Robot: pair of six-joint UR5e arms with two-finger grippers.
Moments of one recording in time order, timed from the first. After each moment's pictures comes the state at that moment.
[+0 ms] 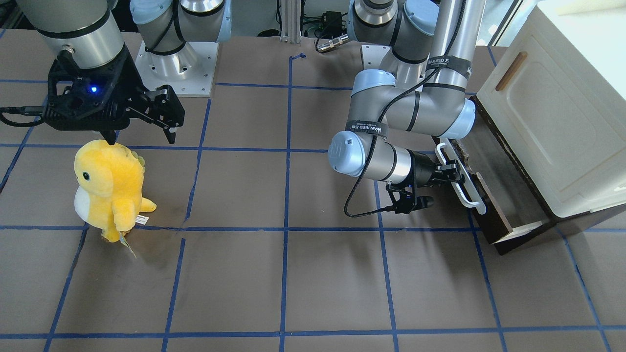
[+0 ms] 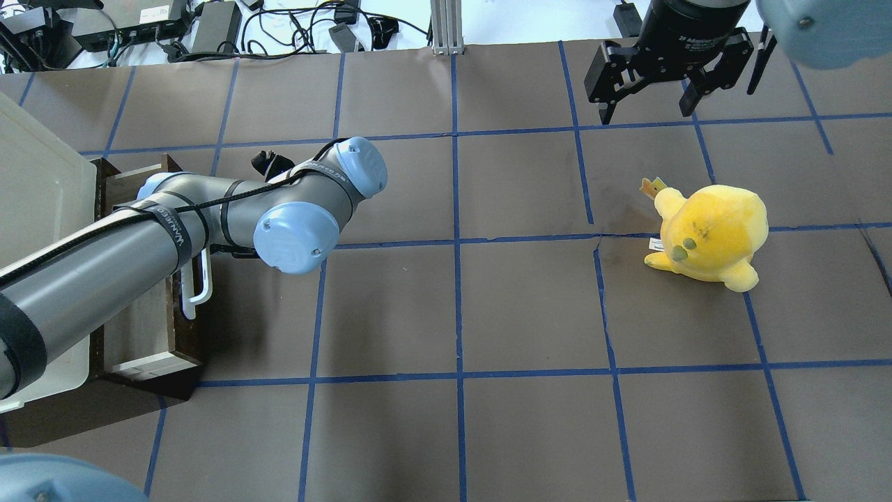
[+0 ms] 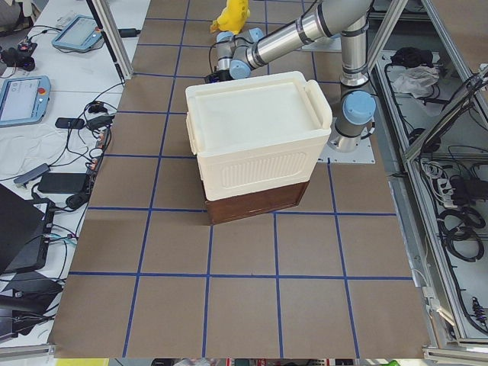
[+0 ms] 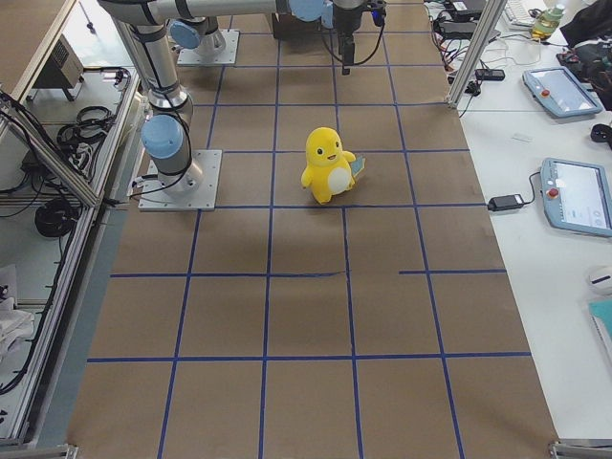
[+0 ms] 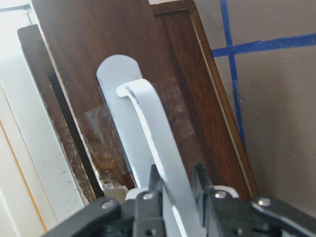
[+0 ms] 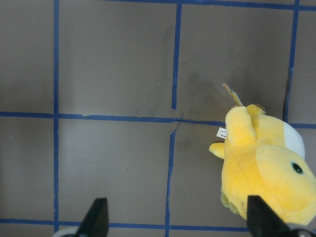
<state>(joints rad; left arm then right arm) -1.76 -1.94 -1.87 -1.39 2.60 -0.31 1.60 -1.48 1.44 -1.57 -1.58 -0.02</state>
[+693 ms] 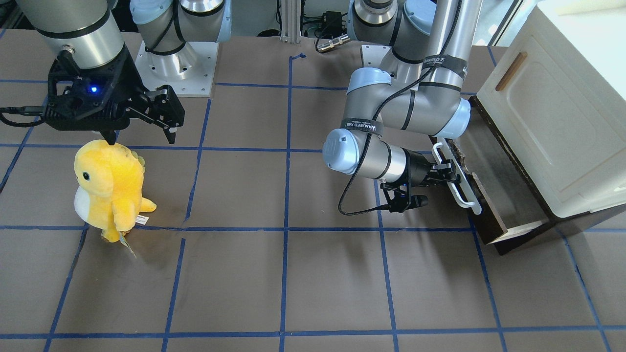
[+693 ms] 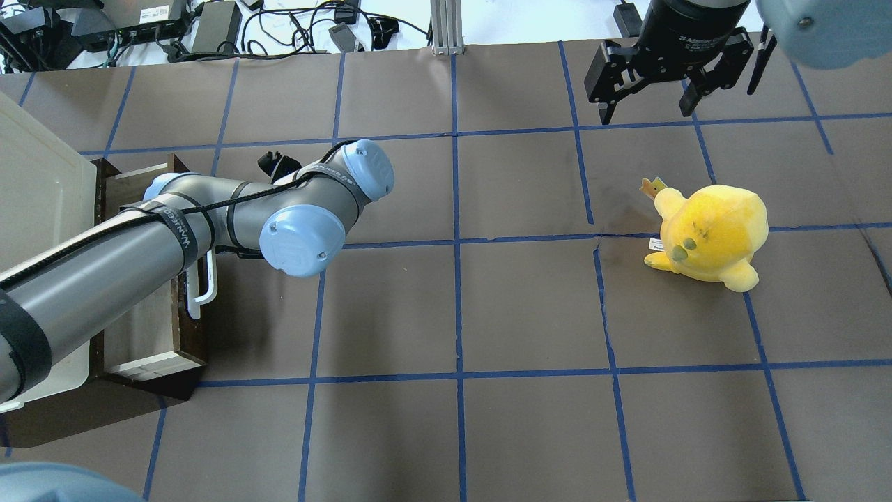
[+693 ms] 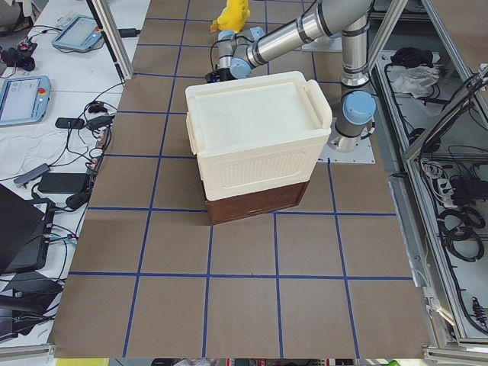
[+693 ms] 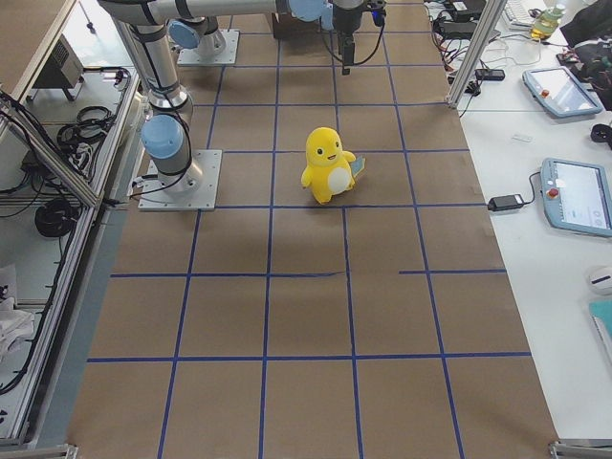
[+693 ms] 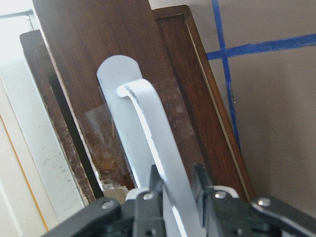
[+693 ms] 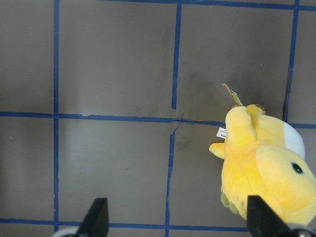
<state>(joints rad) -1.78 -1.95 -1.87 -1.39 2.60 -0.31 1.60 -1.48 1.44 -1.57 -1.58 -0.02</state>
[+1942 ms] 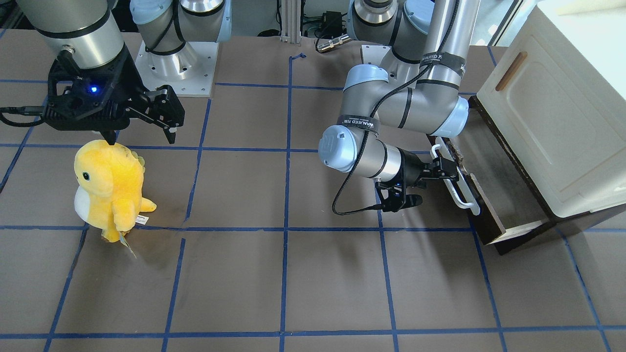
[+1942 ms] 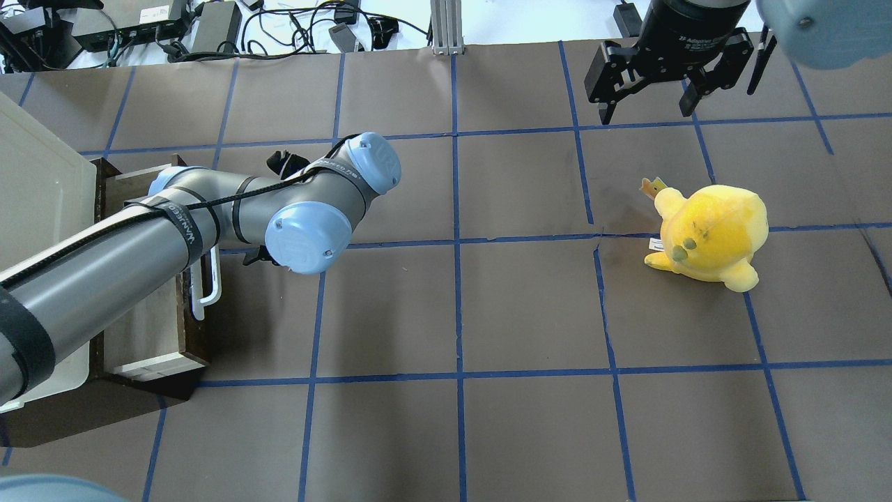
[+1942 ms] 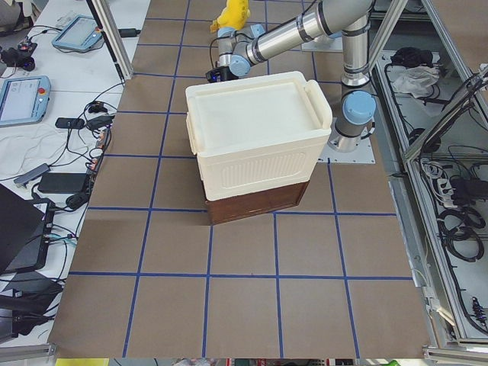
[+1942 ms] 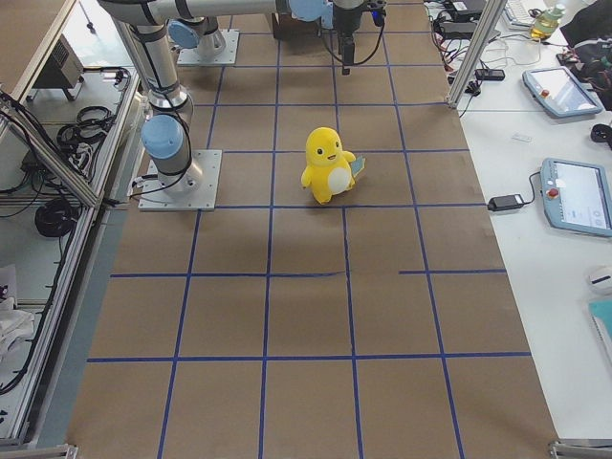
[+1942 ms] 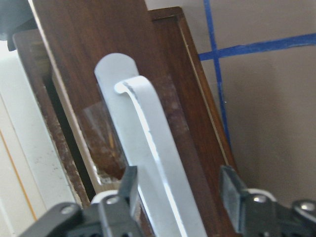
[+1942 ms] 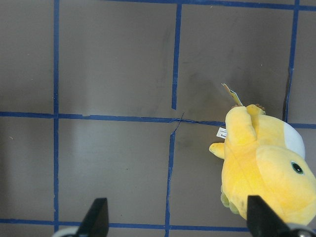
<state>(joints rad) -1.80 -1.94 -1.82 -1.39 2.46 -0.31 1.60 -1.48 1.44 -1.57 -1.58 -0.02</state>
